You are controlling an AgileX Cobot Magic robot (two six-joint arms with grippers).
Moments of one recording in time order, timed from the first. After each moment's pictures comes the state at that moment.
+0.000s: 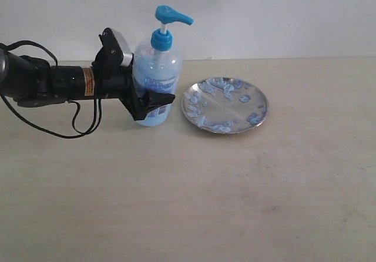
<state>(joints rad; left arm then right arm) -0.21 2.18 -1.25 1.20 -0.83 -0.43 -0.18 0.68 -0.12 0.02 -0.62 0.27</state>
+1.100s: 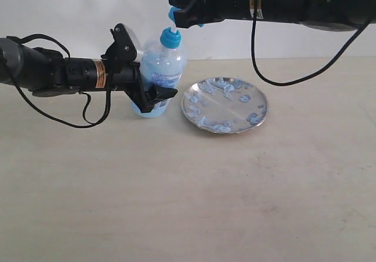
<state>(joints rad) -0.24 2.23 -1.37 1.22 -0.70 -0.44 0.23 1.84 -1.34 -1.20 -0.61 0.97</state>
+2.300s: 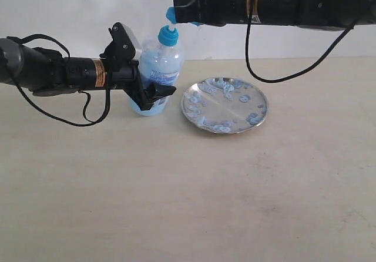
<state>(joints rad) -0.23 2.25 -1.39 1.21 -0.70 -0.45 0.23 1.93 -1.38 -1.30 -0.55 1.22</state>
